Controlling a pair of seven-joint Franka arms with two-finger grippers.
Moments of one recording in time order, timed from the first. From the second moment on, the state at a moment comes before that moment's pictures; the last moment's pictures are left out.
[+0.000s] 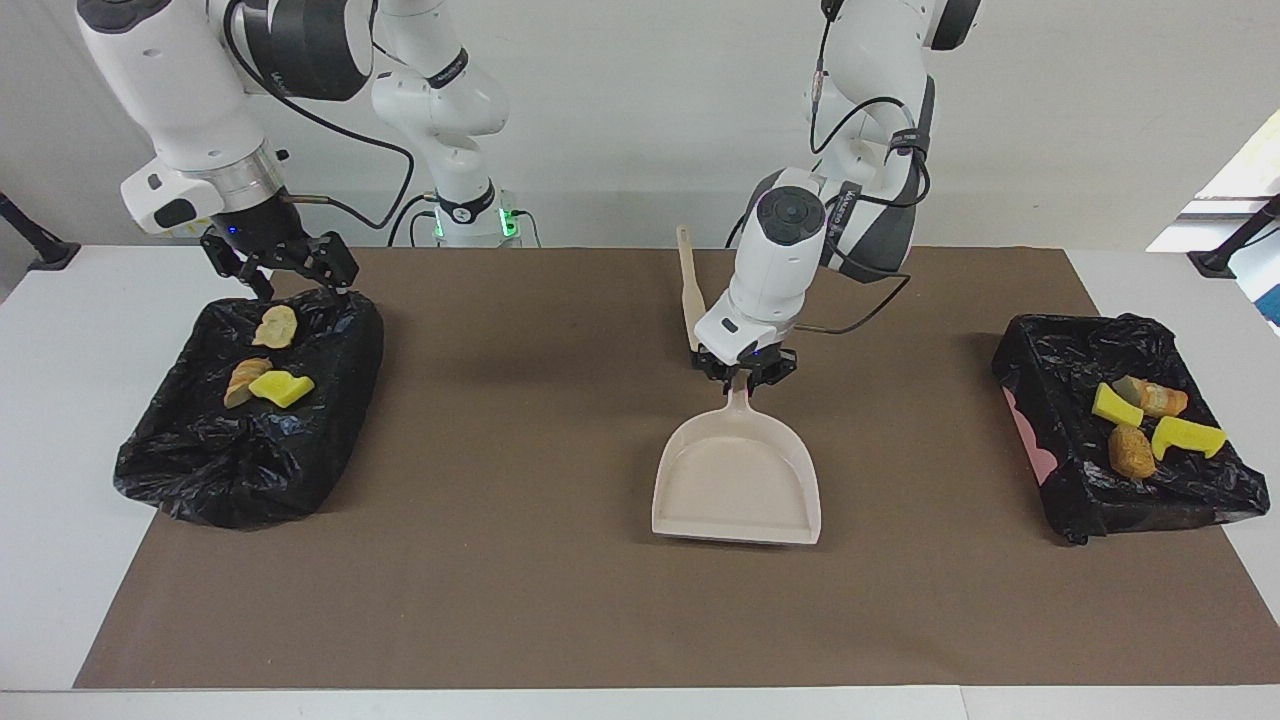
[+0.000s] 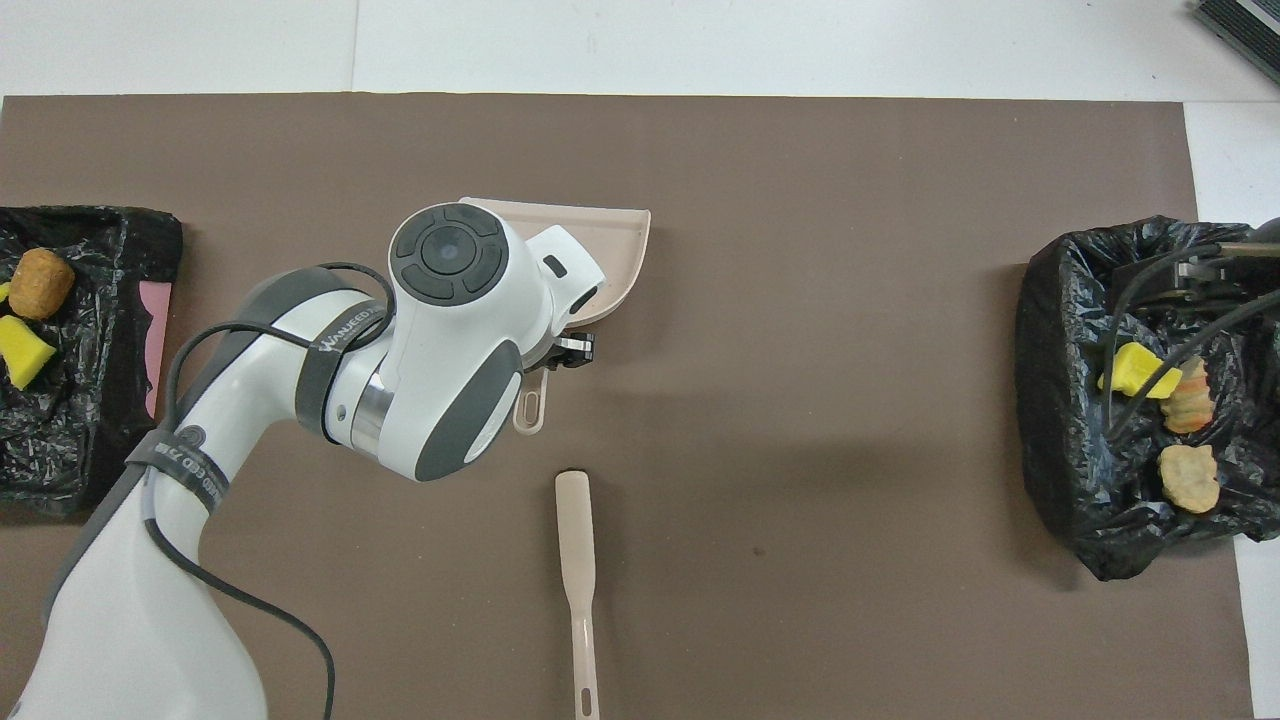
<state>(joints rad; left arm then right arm) -0.51 0.31 -0.05 -1.70 -0.02 2.02 -0.42 -0.12 0.04 0.08 -1.58 -0.03 1.65 0.05</state>
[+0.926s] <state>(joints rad) -0.54 0.34 -0.05 -1.76 -0.02 2.10 -0.46 -0.12 0.04 0.08 -1.58 -0.03 1.65 0.05</state>
